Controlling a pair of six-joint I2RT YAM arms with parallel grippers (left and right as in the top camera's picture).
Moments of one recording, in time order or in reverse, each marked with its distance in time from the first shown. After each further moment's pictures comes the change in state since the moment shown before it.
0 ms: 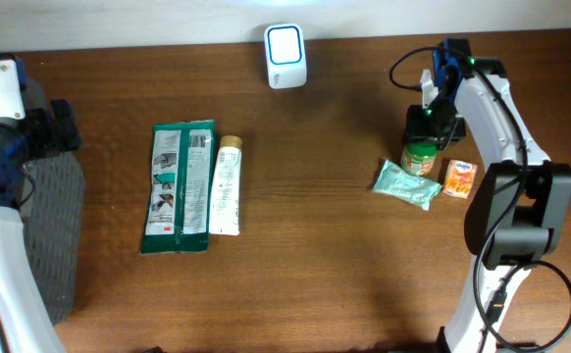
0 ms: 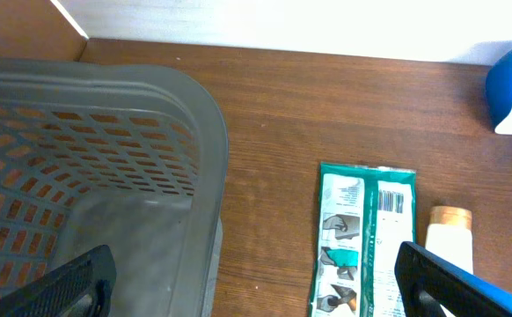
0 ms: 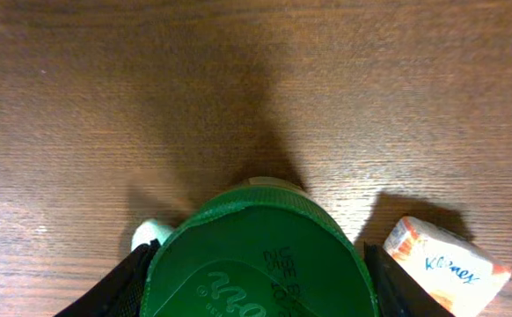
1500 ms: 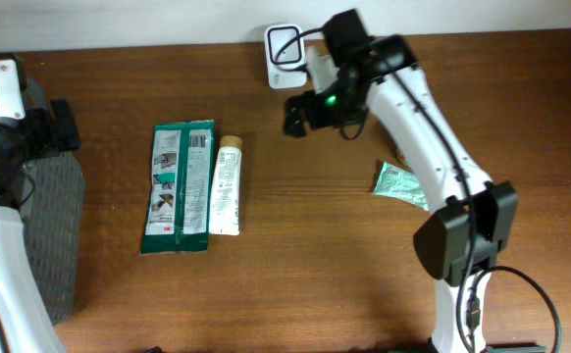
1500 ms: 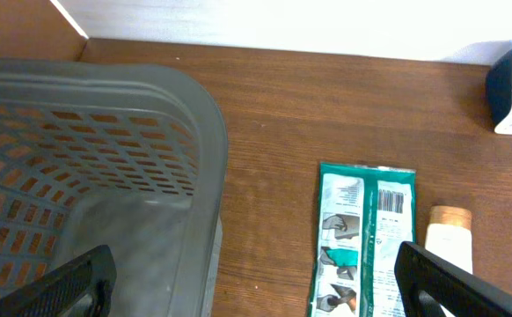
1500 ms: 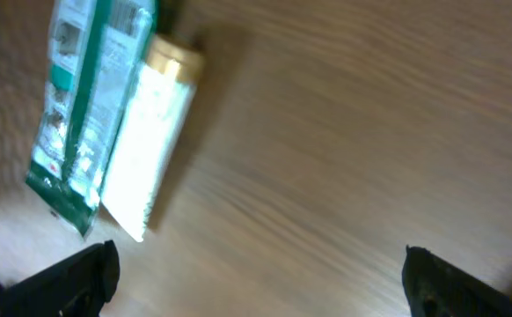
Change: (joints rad) left arm 0.000 0.000 0.000 0.000 0.000 0.000; right arm 0.429 -0.009 0.306 -0.097 -0.309 0.071
